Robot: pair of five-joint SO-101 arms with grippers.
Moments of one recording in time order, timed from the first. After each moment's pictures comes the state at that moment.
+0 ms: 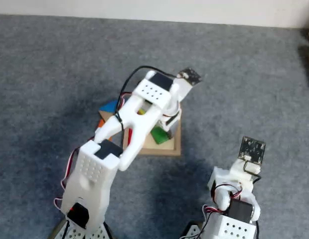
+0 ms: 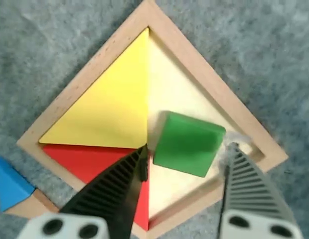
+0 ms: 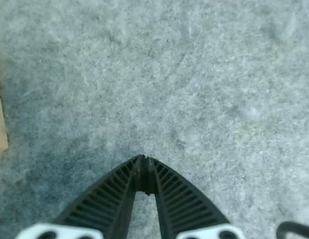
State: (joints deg) left arm 26.2 36.0 -25.9 85.8 -7.1; right arm 11.9 -104.1 96.0 70.8 1.3
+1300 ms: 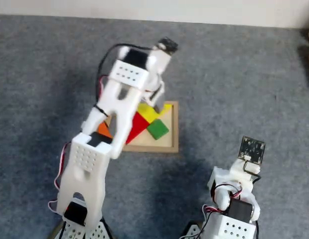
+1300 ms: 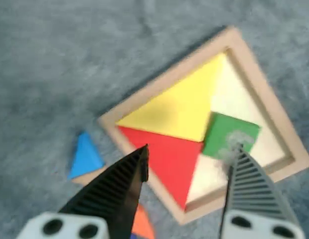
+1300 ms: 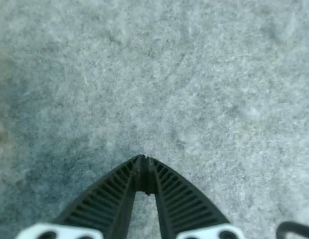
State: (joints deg) left arm 14.8 40.7 -51.2 99.9 -6.9; right arm 11.9 -104.1 96.0 70.8 1.3
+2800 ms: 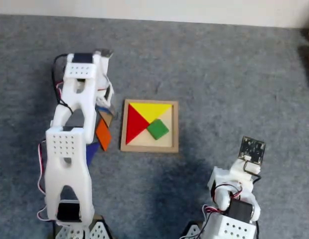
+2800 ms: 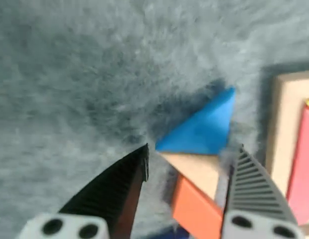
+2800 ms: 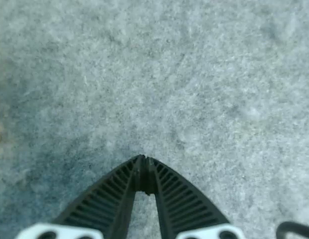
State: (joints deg) left arm -5.3 52.5 -42.4 94.8 -1.1; right arm 11.9 -104.1 96.0 70.8 1.3
